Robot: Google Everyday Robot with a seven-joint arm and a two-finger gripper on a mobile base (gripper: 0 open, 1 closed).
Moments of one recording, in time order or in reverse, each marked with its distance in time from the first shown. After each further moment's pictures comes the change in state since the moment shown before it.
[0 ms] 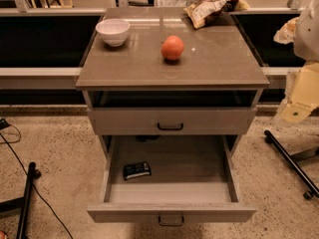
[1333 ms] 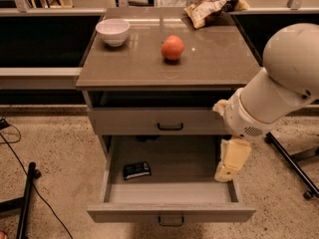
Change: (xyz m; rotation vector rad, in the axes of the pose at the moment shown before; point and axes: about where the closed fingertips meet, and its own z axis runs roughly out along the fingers) arm -0.034 0.074 0.170 -0.202 -0.128 -0.078
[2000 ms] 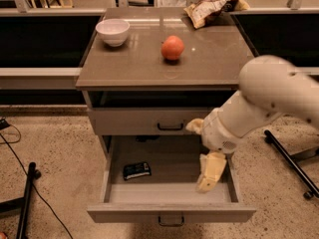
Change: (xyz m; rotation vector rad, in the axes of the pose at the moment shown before) arm -0.024 0.017 0.069 -0.174 -0.171 -0.094
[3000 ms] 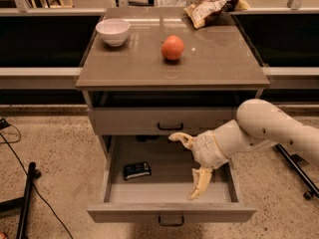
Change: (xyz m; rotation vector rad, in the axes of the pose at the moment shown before) arm 0.004 -0.019 0.089 0.003 -0.359 -0.279
